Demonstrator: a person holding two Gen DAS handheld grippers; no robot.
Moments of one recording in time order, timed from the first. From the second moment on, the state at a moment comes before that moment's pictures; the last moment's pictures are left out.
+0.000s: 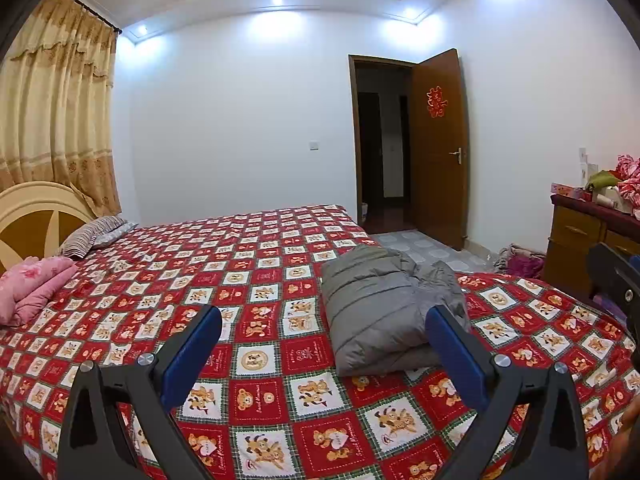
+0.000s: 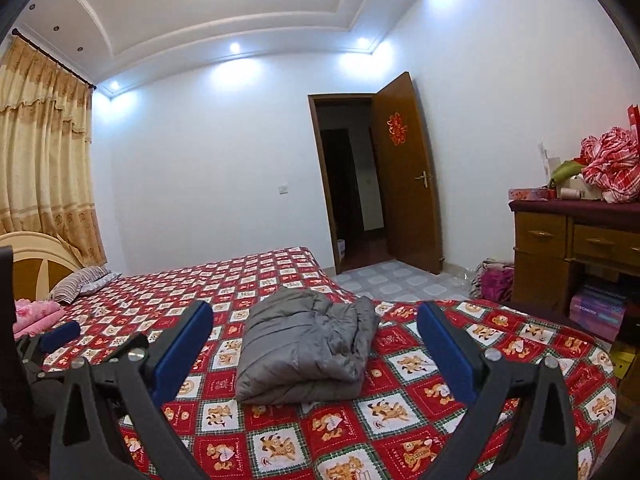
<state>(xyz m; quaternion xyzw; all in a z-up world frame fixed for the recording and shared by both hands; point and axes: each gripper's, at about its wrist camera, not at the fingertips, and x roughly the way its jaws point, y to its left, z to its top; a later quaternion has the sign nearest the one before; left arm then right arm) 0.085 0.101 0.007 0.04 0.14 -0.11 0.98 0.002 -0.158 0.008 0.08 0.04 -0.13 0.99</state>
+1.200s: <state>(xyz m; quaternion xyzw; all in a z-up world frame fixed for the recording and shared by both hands) 0.086 0.109 0.006 0.03 0.14 -0.10 0.98 0.000 -0.158 0.009 0.08 0.04 -0.14 0.99</state>
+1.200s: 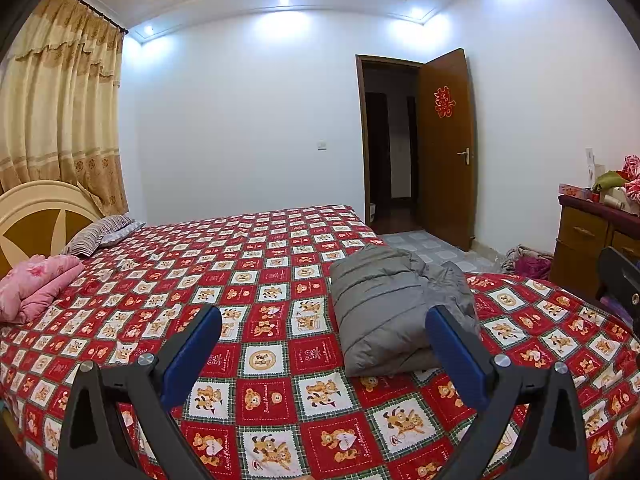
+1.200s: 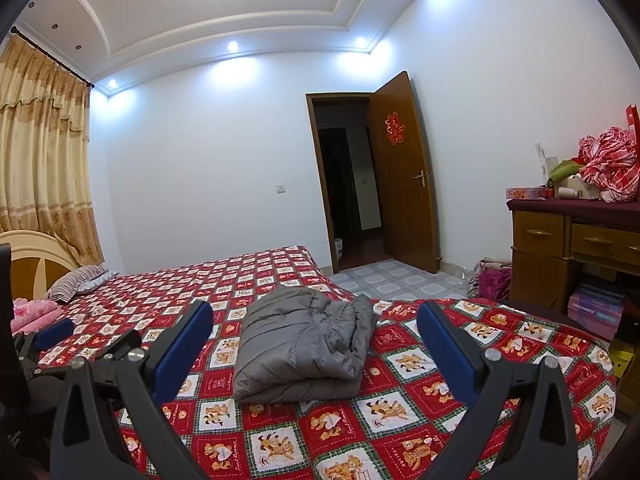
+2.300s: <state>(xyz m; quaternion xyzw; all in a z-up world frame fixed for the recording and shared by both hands) 0.090 0.118 0.005 0.04 0.14 -0.10 0.98 0.000 -0.160 0.007 0.08 0.04 -0.14 0.99</state>
